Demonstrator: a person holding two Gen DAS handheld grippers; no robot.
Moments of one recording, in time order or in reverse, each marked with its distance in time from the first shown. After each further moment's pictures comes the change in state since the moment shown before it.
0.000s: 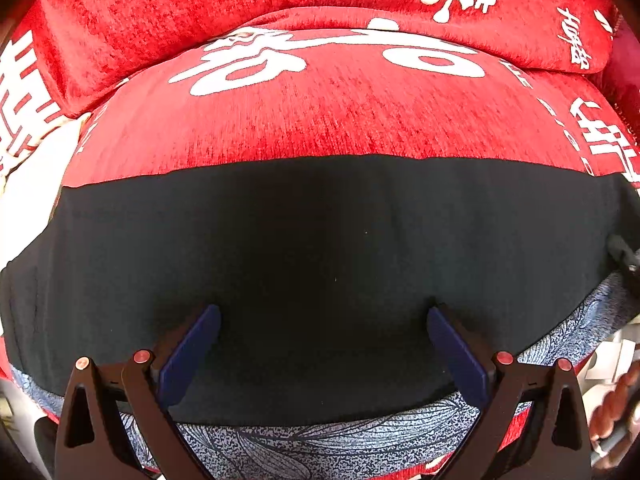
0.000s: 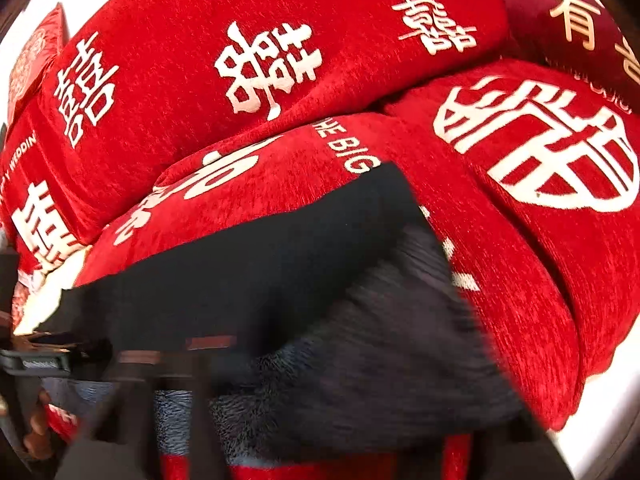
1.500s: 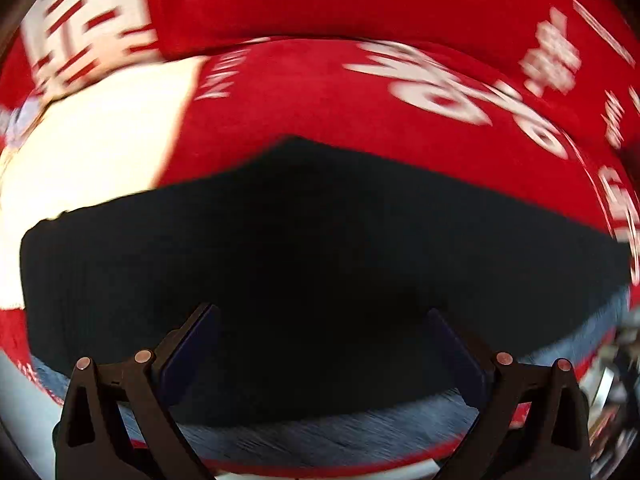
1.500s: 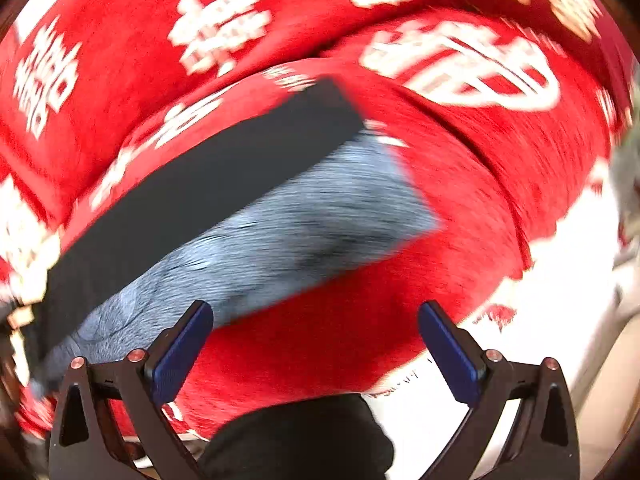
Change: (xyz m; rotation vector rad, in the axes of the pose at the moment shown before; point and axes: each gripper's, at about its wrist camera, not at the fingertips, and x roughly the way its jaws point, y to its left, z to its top) left arm -0.037 0.174 -0.029 -0.142 -0.015 -0.042; right arm -0.056 0.005 -0.090 0.178 0.120 -0.159
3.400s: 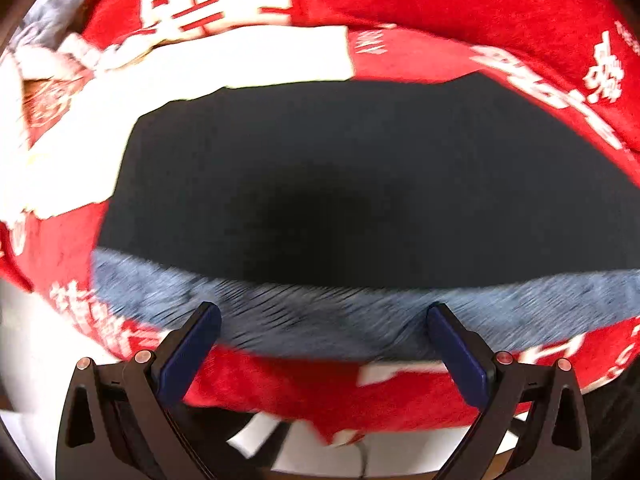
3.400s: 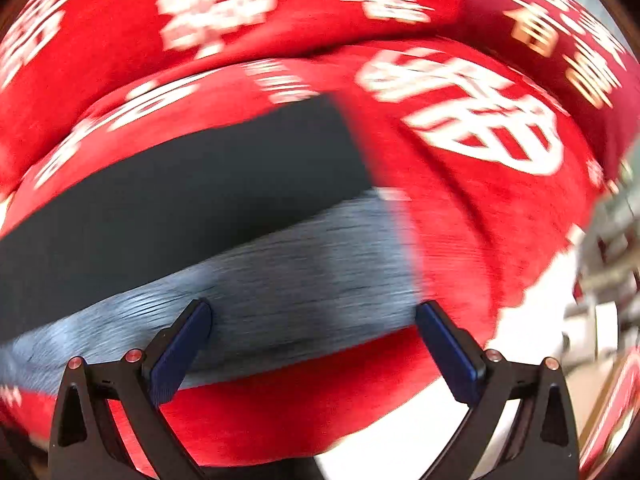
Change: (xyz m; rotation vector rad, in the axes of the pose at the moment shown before) left arm 0.012 0.137 -0.085 -0.163 -0.065 0.224; right arm 0.034 0.039 0.046 -0.185 0.011 -0.319
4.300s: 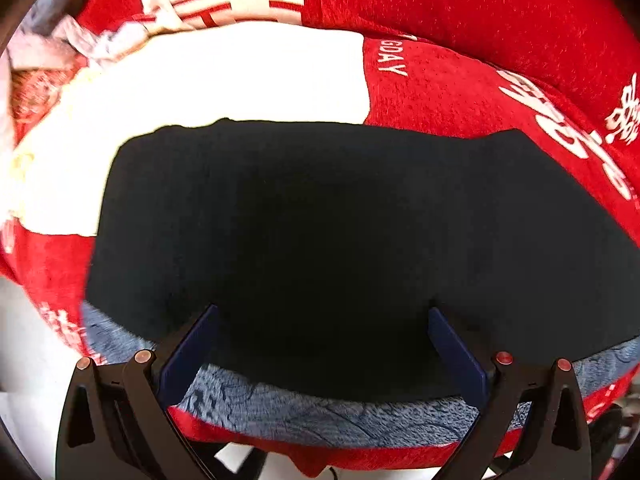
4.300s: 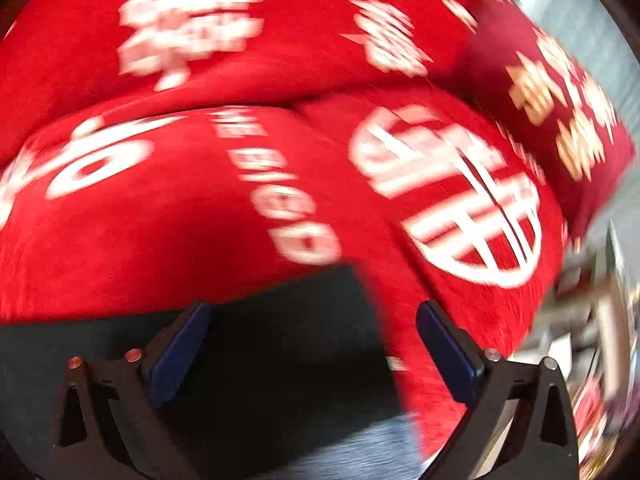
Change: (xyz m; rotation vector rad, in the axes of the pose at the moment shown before) left arm 0.013 -0.020 0.069 -0.066 0.038 -0.042; right arm 0.020 0.020 0.113 0.007 -0.029 -0.214
